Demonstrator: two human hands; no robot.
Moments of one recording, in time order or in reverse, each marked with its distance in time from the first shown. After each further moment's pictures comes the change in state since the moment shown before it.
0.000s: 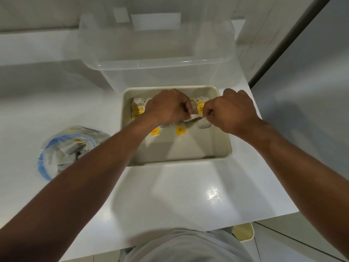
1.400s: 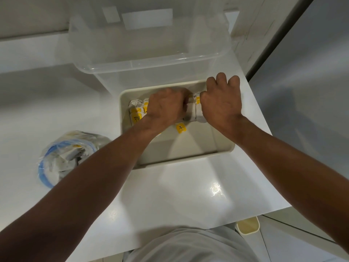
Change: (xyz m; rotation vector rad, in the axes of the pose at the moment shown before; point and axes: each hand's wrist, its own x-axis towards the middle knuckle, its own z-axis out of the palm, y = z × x) left_hand 0.015 -0.003 0.024 0.539 0.278 0.073; right_hand 0.015 -0.027 0.005 -0.432 0.042 0.110
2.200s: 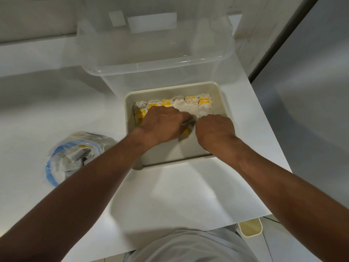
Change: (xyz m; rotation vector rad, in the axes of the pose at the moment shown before) left_hand -0.038 -0.025 0.001 0.063 -0.104 0.325; right_hand -0.037 -0.037 -0.010 0.297 -0.340 -0.006
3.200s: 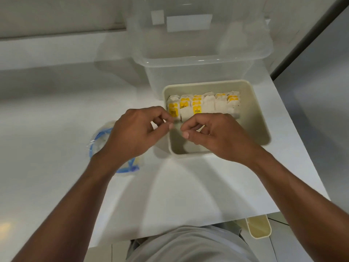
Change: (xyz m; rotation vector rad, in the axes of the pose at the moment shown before) left_hand -0.156 -0.060 -0.059 -0.674 0.235 -0.328; right_hand -0.058 -0.065 -0.045 0.992 0.068 -0.297
